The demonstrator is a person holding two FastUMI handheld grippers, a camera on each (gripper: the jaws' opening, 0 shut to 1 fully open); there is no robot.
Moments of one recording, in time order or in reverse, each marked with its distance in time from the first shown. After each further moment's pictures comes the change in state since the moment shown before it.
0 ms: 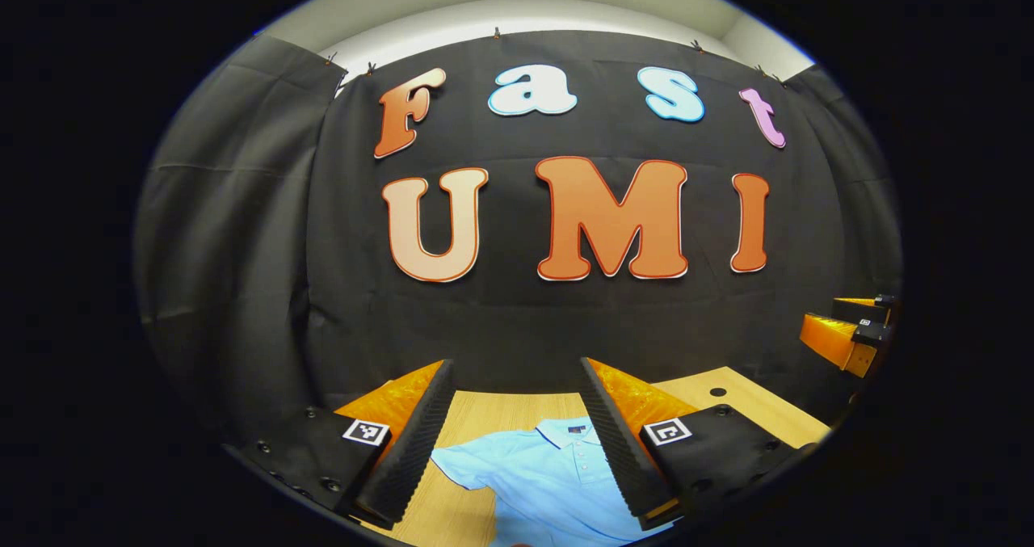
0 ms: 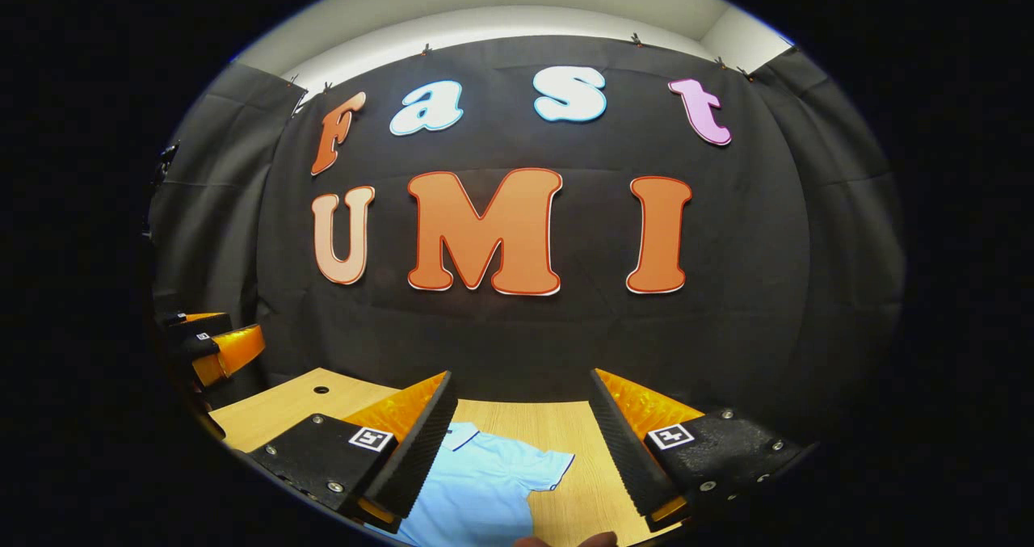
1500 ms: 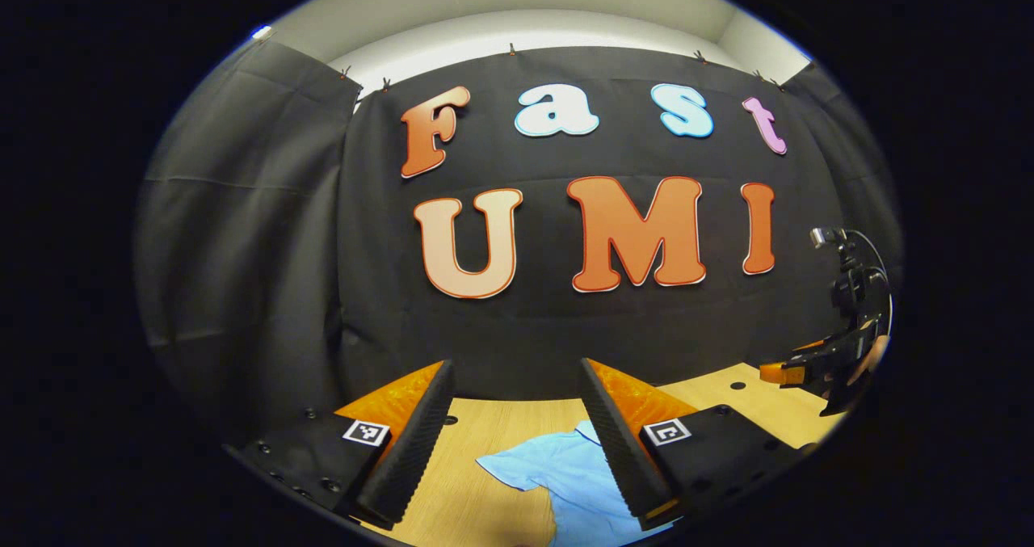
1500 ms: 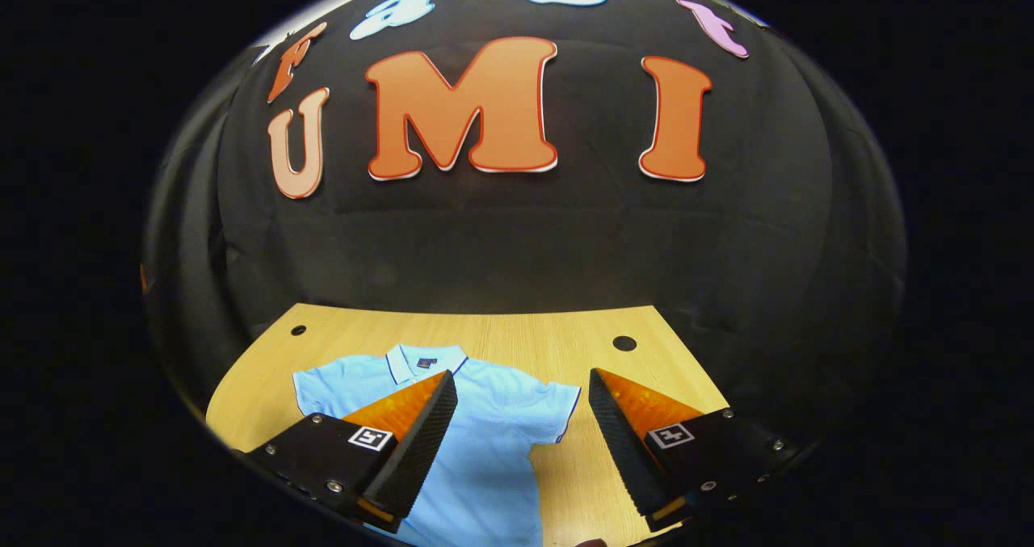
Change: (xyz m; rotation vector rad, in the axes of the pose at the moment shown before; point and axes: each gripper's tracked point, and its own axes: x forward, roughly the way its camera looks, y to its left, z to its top) left arm -0.042 0.080 0.013 0.027 -0.042 0.058; right arm 0.075 -0.006 -0.128 0.015 0.461 -0.029
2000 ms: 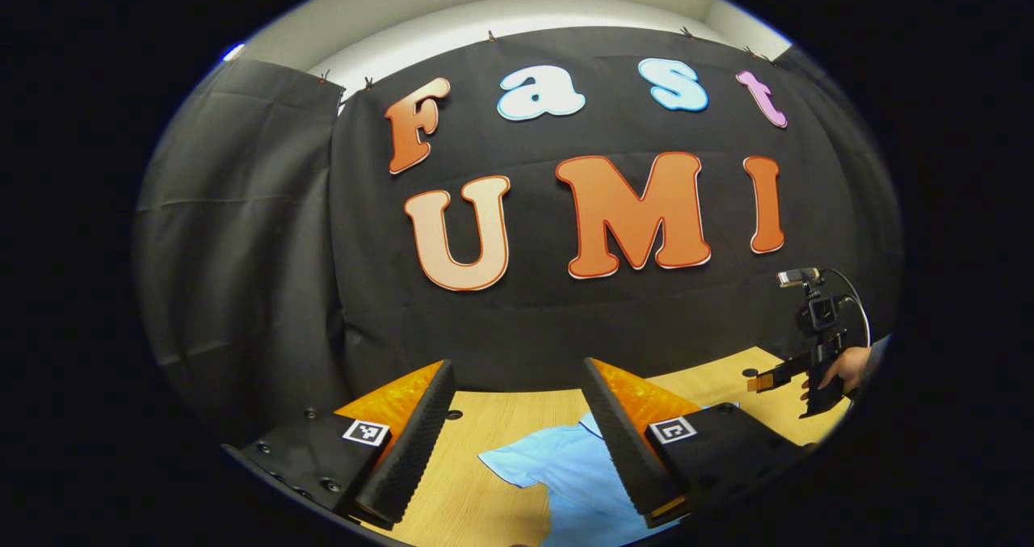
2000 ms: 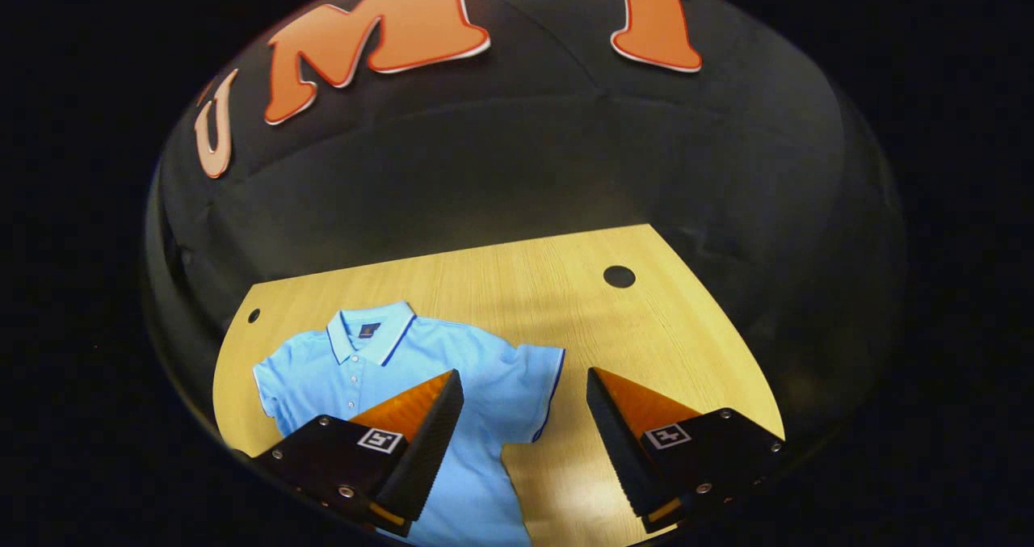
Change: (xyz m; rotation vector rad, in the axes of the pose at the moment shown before) left arm 0.022 -0.041 0.002 0.097 0.074 0.030; right arm 0.110 -0.048 -0.068 0.124 0.306 -0.061
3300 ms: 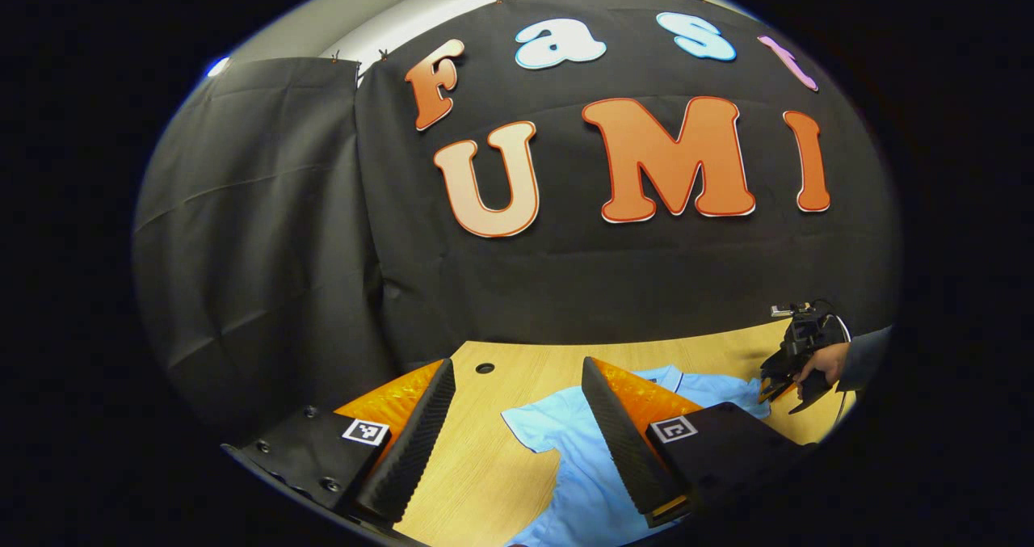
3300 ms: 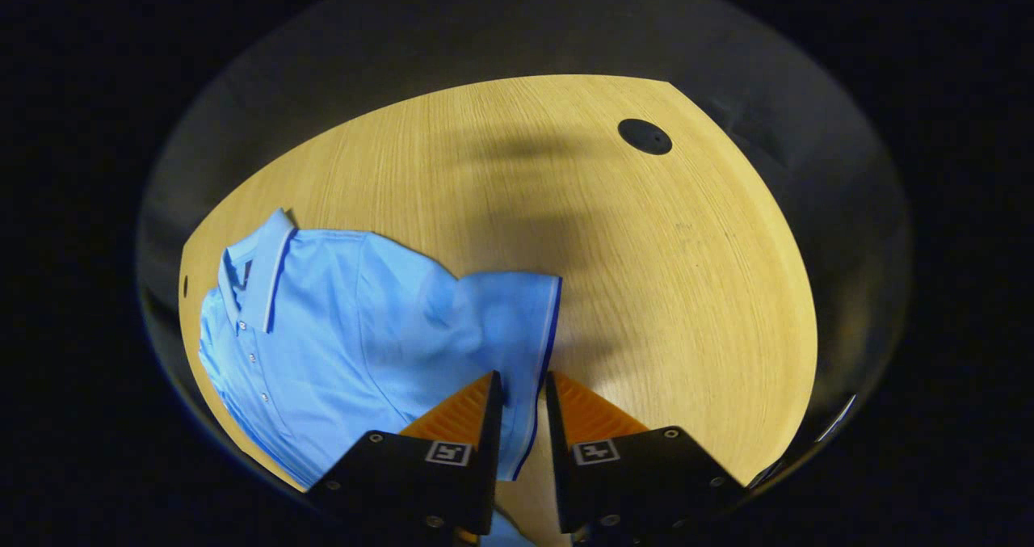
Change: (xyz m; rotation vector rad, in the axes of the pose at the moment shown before) left arm -0.003 -0.007 -0.040 -0.007 0.211 0.188; right arm 0.121 -0.008 -0.087 0.004 0.525 -0.104
